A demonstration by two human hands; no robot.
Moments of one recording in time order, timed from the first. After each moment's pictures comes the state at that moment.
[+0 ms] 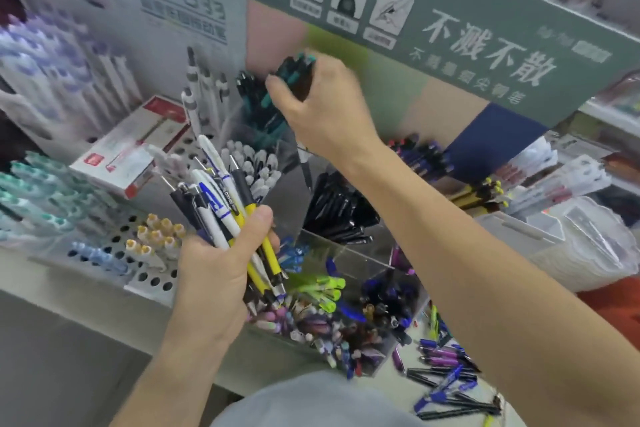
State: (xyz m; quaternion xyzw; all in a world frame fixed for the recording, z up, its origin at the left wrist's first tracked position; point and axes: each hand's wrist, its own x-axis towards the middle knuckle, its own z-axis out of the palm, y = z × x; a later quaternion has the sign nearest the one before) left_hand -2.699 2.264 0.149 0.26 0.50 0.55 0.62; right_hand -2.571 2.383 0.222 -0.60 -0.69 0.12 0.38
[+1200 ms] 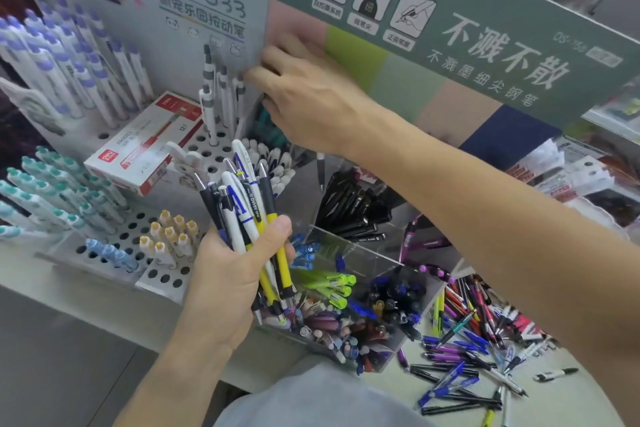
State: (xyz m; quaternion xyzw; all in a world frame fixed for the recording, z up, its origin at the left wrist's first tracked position) left_hand -2.718 2.262 0.138 0.29 0.45 0.51 0.67; right_hand -2.582 2.419 0.217 -0.43 -0.87 -0.24 0.05
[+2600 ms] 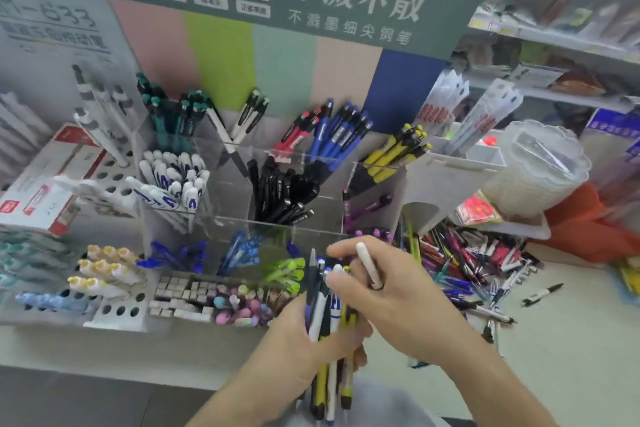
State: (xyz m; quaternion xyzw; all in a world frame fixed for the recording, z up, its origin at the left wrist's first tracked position) left_hand -2.647 2.195 0.119 0.47 0.35 0.15 0.80; right_hand -2.489 2.155 0.171 -0.70 -0.48 0.42 0.31
